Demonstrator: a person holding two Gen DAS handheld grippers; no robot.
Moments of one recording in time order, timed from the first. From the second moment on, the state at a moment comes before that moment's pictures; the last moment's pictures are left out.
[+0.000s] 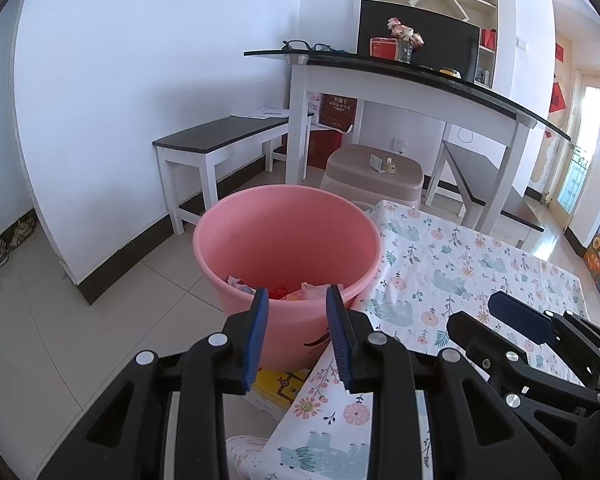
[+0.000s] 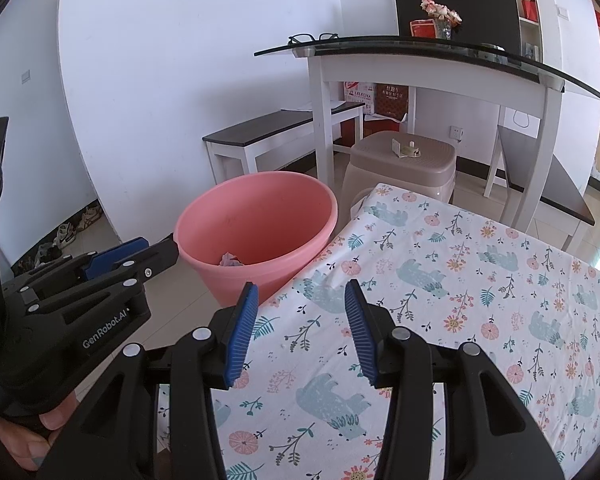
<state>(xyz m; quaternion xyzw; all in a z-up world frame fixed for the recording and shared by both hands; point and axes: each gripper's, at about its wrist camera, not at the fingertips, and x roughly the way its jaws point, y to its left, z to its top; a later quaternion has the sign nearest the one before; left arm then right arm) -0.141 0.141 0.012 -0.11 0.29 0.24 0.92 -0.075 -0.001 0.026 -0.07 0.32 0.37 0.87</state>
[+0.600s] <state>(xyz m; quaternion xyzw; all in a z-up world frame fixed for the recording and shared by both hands) -0.139 0.139 0.012 -0.11 0.30 0.23 0.92 -0.075 -0.001 0.027 -0.07 0.32 0.37 0.87</state>
